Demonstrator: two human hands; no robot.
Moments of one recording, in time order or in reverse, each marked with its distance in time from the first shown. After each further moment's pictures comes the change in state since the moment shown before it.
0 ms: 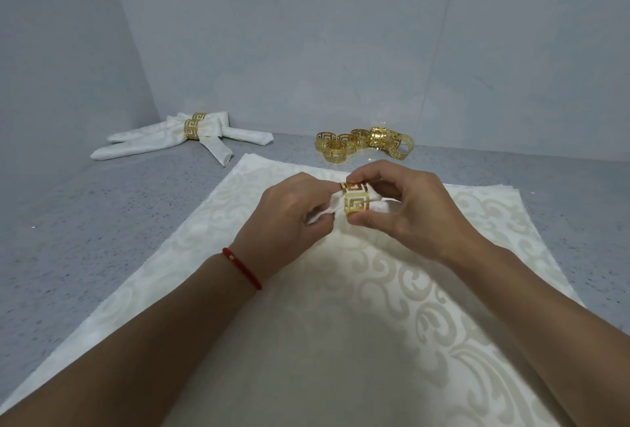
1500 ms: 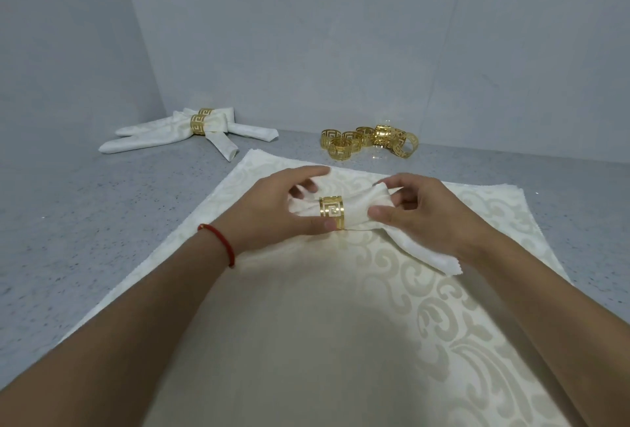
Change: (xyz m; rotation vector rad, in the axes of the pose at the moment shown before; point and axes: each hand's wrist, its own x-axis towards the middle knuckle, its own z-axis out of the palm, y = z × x) left_hand 0.001 -0.013 -0.027 -0.274 -0.365 -0.502; right_hand -0.003 0.017 -0.007 0.122 -0.064 0.451
